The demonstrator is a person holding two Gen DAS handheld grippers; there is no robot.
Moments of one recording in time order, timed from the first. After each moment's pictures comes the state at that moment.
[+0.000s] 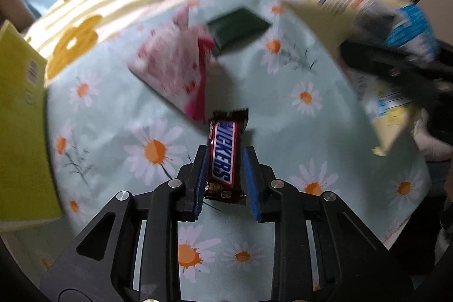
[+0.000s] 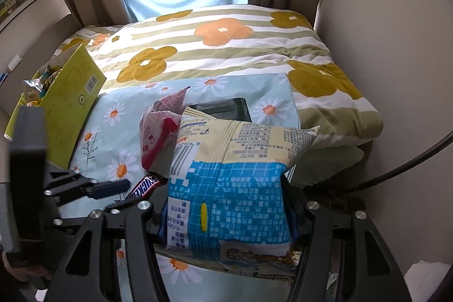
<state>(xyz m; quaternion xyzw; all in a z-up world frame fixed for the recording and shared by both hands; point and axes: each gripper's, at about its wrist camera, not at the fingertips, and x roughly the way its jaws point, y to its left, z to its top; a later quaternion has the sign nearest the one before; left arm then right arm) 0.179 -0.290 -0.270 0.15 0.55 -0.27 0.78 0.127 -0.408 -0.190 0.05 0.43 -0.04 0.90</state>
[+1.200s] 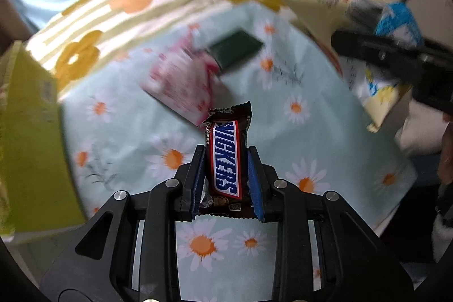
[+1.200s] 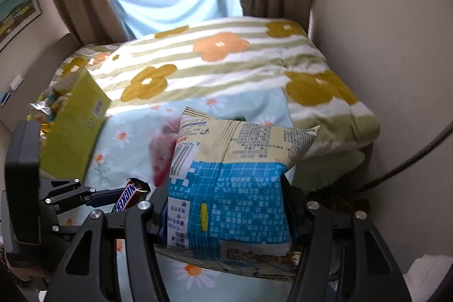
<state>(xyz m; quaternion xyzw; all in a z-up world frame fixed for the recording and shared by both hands) 0.187 -0.272 -0.217 0.15 0.51 -0.29 0.80 0.122 -0.406 -0.155 0.07 0.40 -0.04 0.91</state>
